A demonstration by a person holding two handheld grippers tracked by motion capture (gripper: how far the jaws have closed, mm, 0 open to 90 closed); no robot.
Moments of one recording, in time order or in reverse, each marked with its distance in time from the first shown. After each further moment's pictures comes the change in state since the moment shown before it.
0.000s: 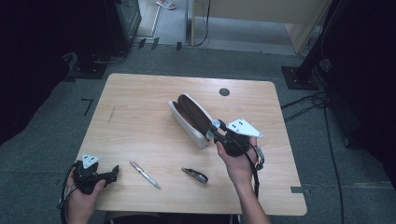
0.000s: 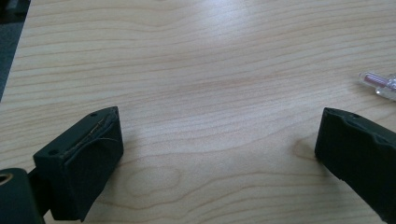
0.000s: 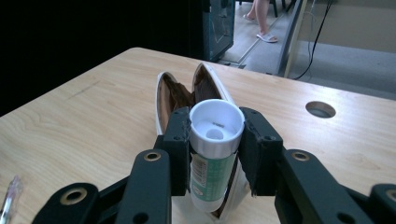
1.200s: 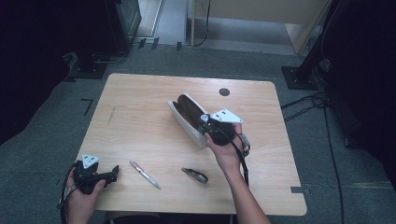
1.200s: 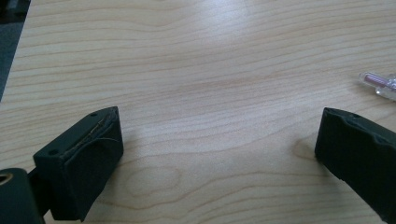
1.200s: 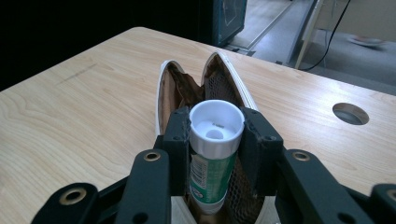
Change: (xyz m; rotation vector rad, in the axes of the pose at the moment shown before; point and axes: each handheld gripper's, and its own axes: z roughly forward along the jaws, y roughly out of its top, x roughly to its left) left arm 0.000 0.000 0.000 0.000 0.000 0.000; right arm 0.006 0.003 0.054 0.086 0.029 -0.049
